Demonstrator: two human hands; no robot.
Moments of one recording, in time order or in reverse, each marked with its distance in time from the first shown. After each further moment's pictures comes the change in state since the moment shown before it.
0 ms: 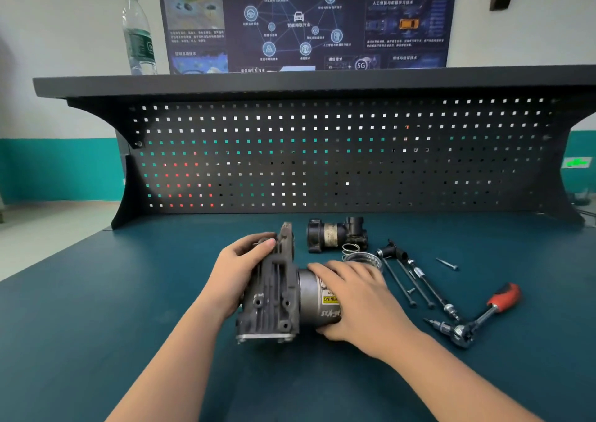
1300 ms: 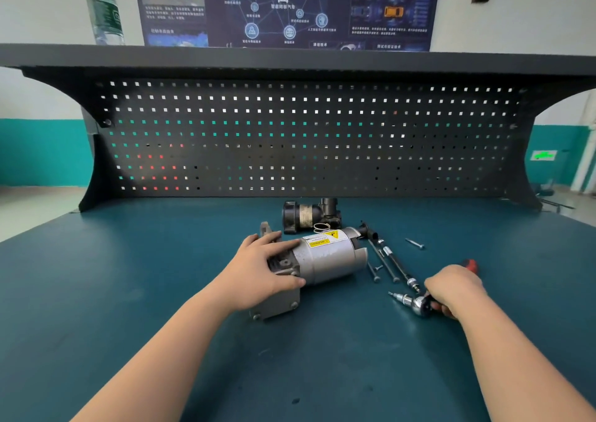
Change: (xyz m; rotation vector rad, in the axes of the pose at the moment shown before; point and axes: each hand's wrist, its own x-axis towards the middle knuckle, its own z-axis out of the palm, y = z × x) left_hand -0.024 -0.017 0.046 0.945 -0.294 0.225; right_hand -0.060 0.128 -0.037 0.380 -0.352 1.389
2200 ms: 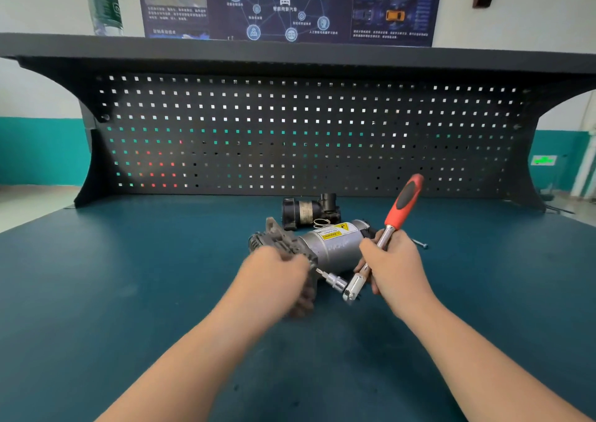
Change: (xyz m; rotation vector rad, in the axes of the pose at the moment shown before) left_hand -0.041 0.071 0.005 -0.655 0.107 -0.389; right_hand -0.068 -0.045 0.054 0.832 0.080 -0.806
